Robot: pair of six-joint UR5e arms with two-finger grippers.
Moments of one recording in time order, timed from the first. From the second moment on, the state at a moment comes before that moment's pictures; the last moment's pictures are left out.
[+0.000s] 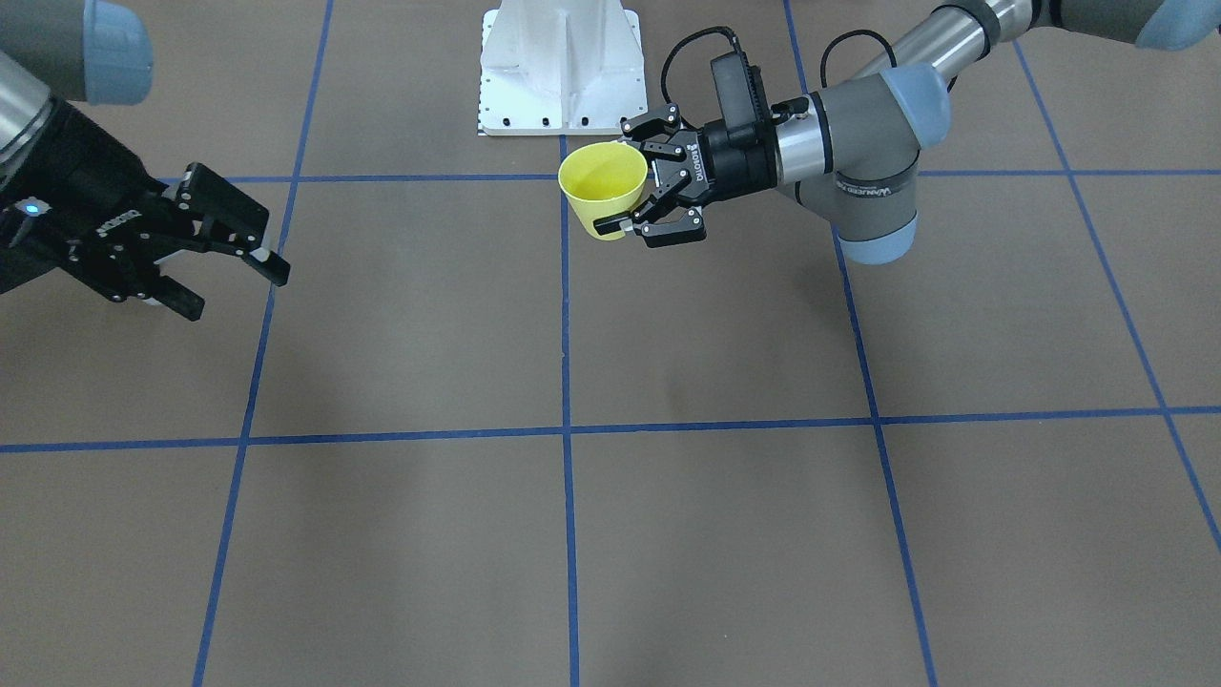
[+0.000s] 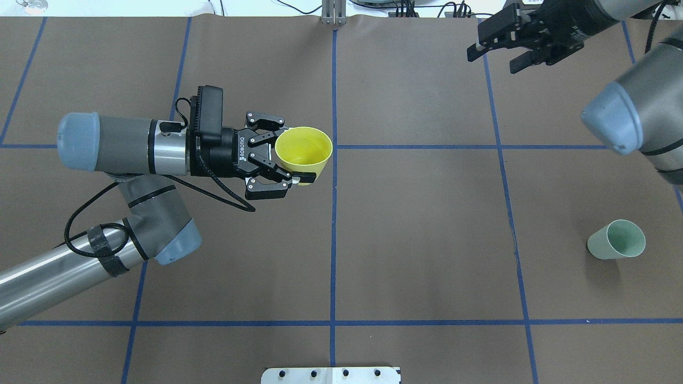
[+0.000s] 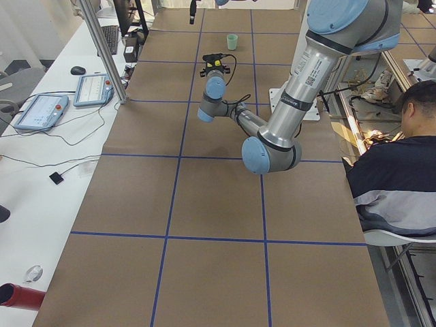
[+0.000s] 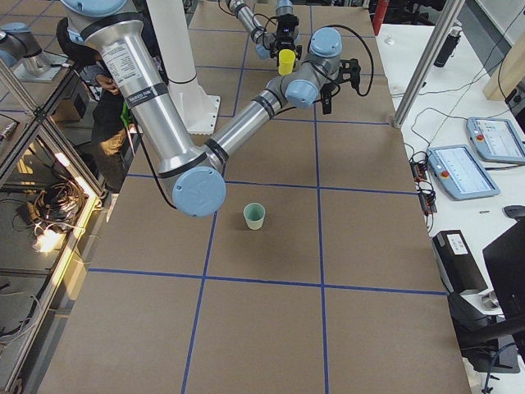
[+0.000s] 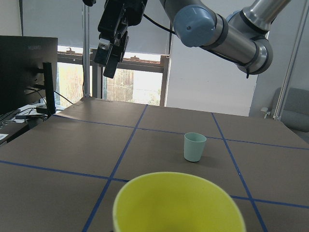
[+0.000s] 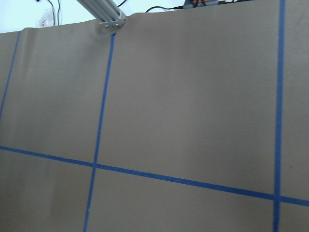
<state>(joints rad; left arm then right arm) -0.66 -2.15 -1.43 -3.26 -2.06 -0.42 1.07 -1.07 1.85 -1.29 2.40 1.04</state>
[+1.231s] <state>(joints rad) -0.60 -2.16 -1.40 -3.26 -1.99 -0.41 0.69 -0.80 1.88 -1.64 2.10 1.29</state>
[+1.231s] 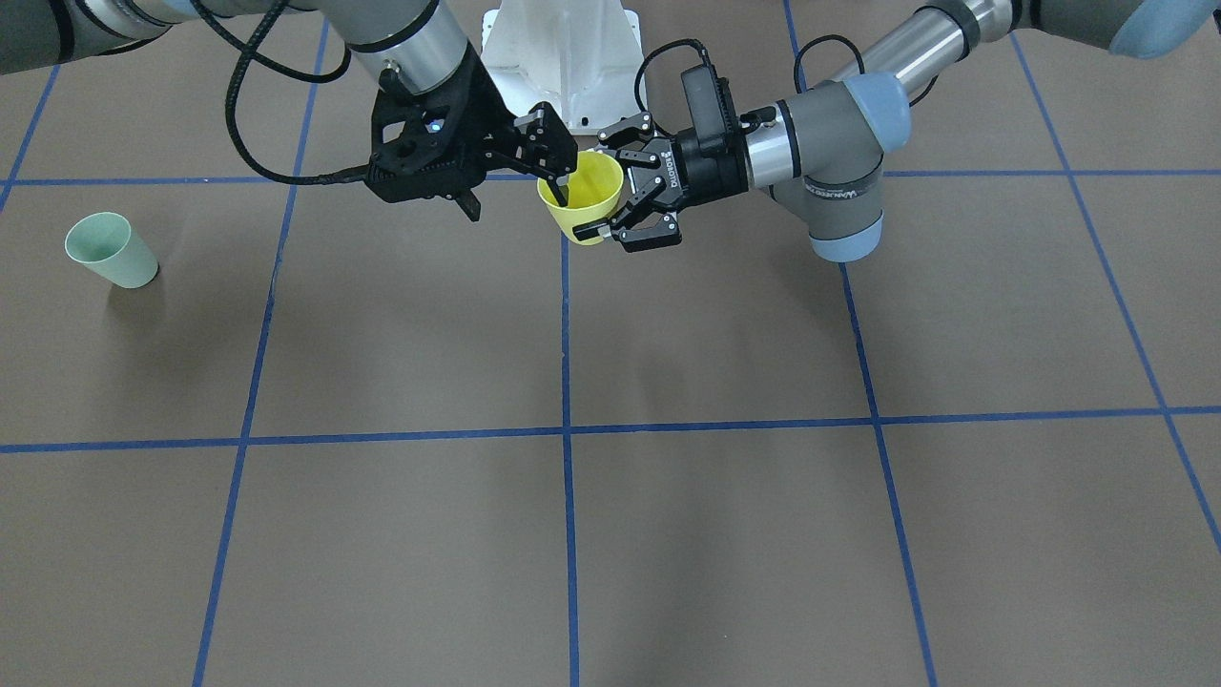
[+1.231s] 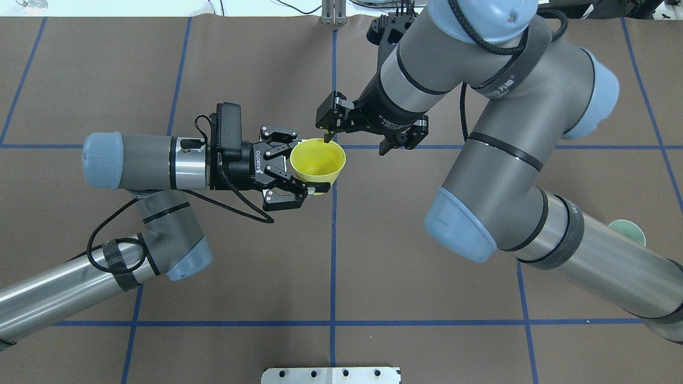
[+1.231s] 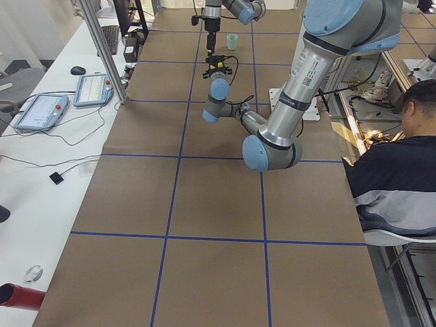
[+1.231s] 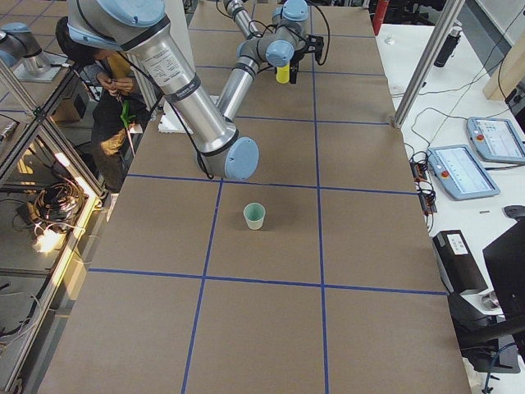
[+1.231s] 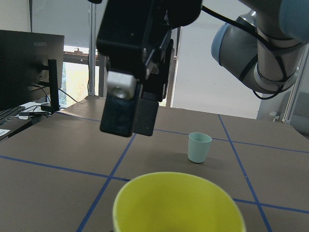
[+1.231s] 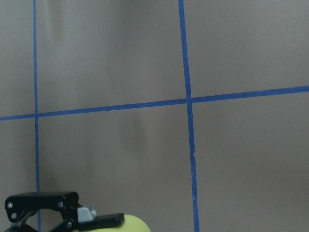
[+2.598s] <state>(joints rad) -0.60 -2.16 -1.39 -3.27 -1.98 -0.40 0.61 -0.79 1.88 -1.68 2.00 1.17</state>
